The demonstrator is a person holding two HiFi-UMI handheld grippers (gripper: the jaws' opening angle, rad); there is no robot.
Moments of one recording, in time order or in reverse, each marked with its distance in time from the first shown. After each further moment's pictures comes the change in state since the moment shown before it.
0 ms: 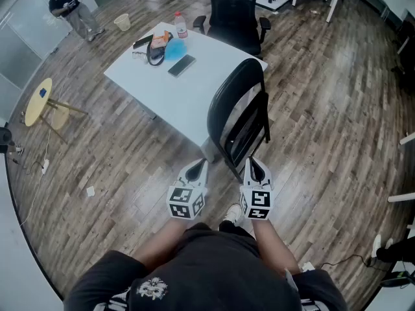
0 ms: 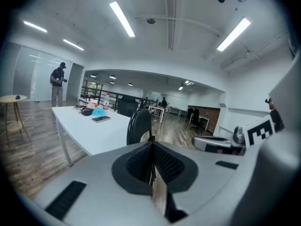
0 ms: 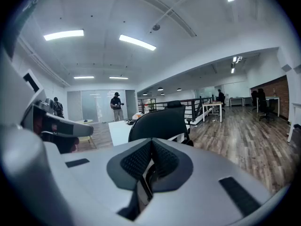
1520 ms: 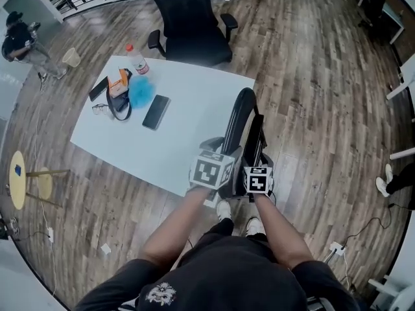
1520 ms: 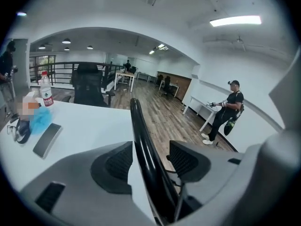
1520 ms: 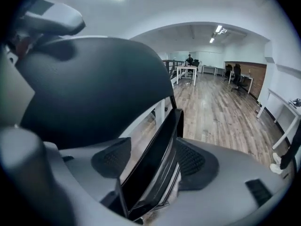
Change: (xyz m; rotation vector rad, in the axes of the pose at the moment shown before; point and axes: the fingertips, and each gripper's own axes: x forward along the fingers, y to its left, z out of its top) left arm 0.298 0.060 0.113 0.211 0.499 -0.406; right arm 0.285 -0.097 -0.088 0.187 0.518 -0.333
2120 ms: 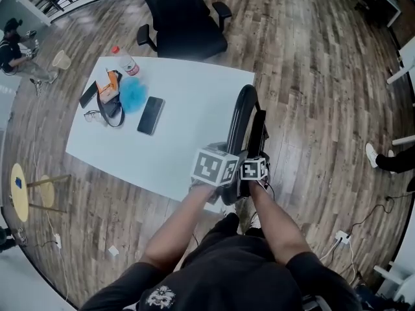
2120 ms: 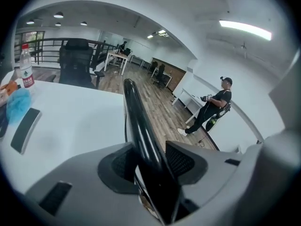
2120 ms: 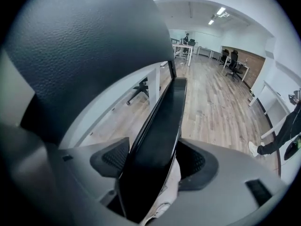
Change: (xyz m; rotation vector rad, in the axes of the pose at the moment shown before) left arm 0.045 0.002 -0.016 -0.070 0.184 -0.193; right arm 0.091 -0.008 -0.051 0.034 0.274 -0.086
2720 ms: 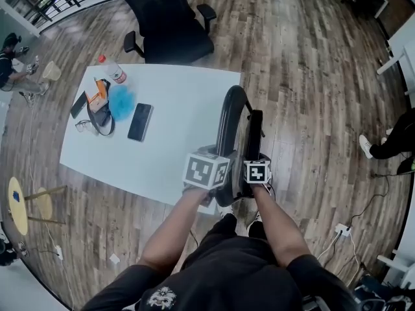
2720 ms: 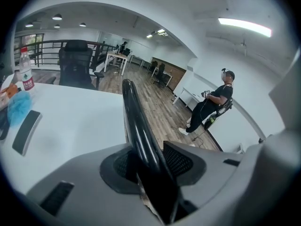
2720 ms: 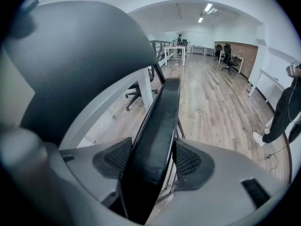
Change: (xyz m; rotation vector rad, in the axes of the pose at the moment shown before) left arm 0.002 -0.006 0.001 0.021 0.001 0.020; right arm -0.024 -0.038 -0.009 0.107 -0.061 0.036
